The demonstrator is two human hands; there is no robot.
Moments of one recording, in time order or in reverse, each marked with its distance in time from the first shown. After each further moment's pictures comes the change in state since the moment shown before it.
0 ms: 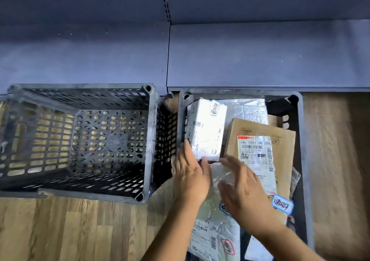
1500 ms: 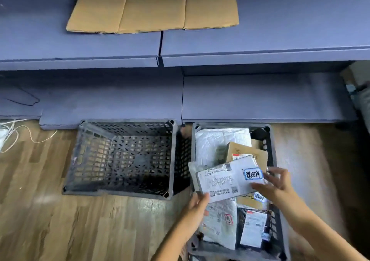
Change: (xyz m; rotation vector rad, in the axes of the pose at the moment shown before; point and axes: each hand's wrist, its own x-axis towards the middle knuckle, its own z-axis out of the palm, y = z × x) left_hand -0.123 0.026 -0.145 -0.609 -0.585 -0.292; right_hand -0.048 -0.086 -0.168 0.960 0.014 0.696
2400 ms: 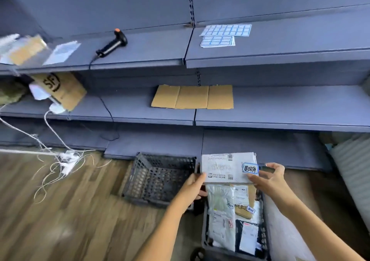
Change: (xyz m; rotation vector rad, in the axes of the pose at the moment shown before) left_hand -0.301 0.128 -0.025 0.008 0.171 0.325; right_hand -0.248 -0.142 -0.013 -0.040 -0.071 -0.284
